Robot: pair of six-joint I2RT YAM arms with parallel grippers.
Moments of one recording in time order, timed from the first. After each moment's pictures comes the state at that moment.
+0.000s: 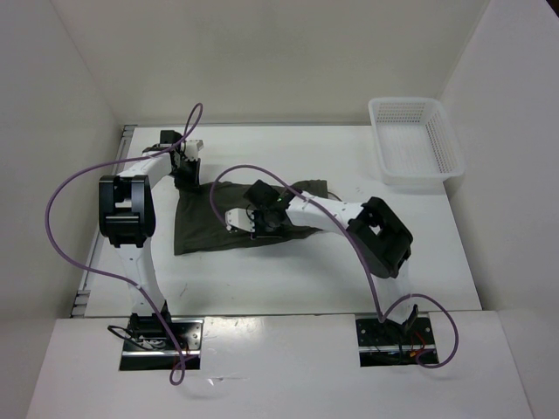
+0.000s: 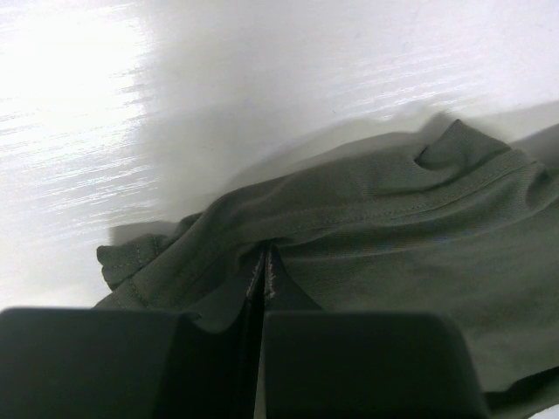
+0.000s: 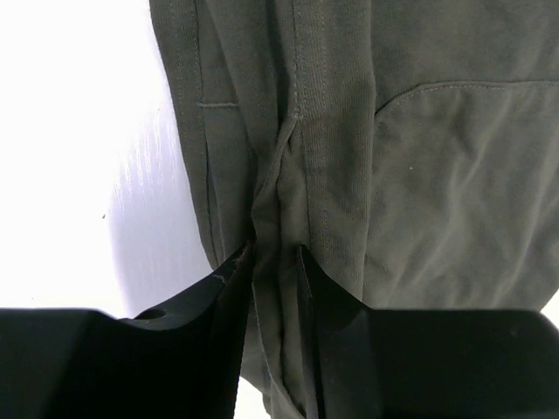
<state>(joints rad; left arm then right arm) 0.04 2.11 1.56 -0.58 0.29 0.07 0.87 1.99 1.43 -0.58 -0.07 -0.79</state>
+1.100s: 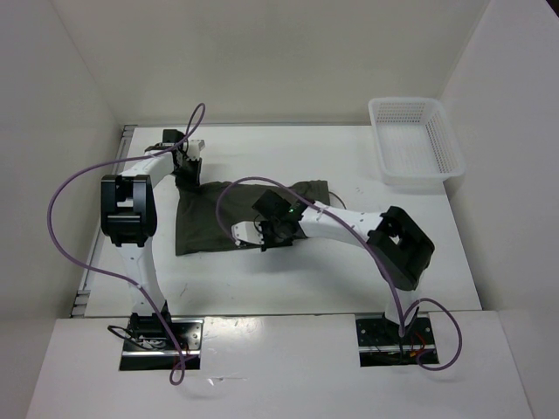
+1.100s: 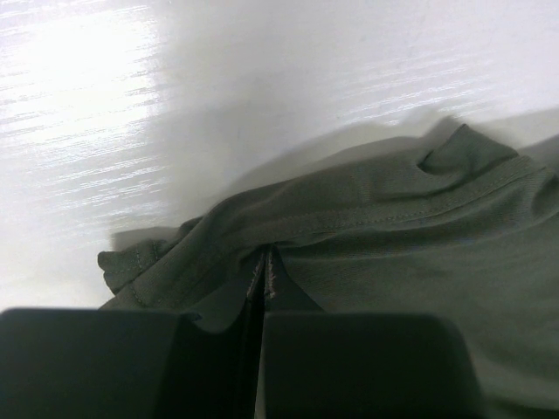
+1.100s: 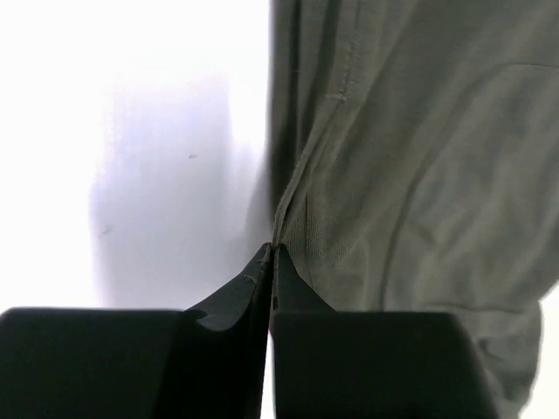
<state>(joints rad) 0.03 2.13 1.58 -0.60 0.24 0.07 0.91 1.82 1.26 -0.56 -0.09 -0.85</state>
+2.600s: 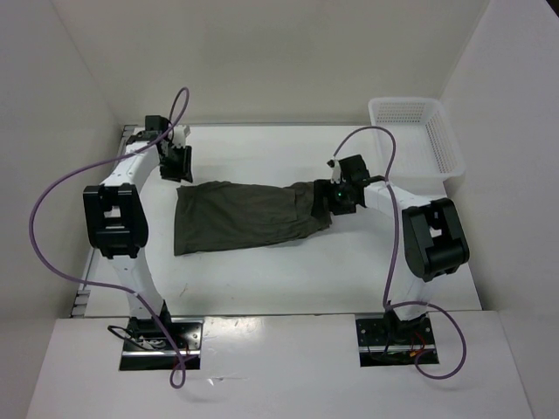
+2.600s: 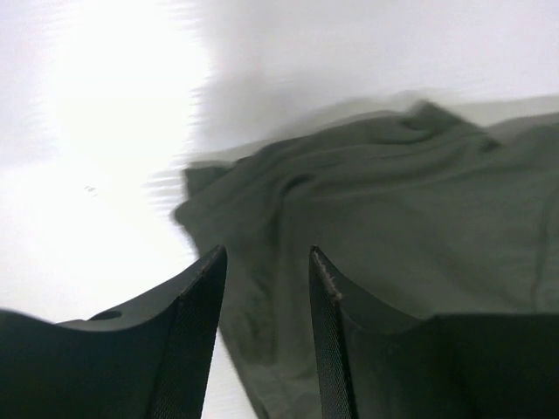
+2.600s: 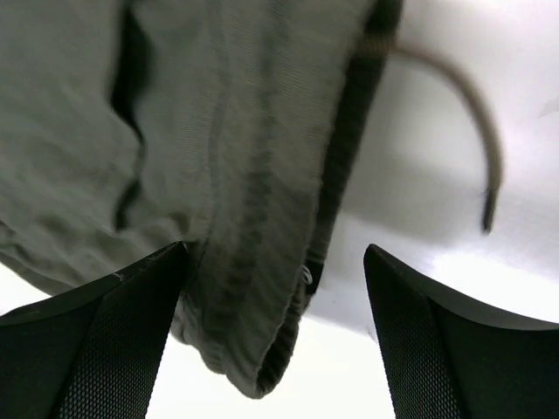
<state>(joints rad) 0.06 1.97 1.63 -0.72 0.20 0.07 0.28 1.73 1.08 -0.33 -0.27 0.20</state>
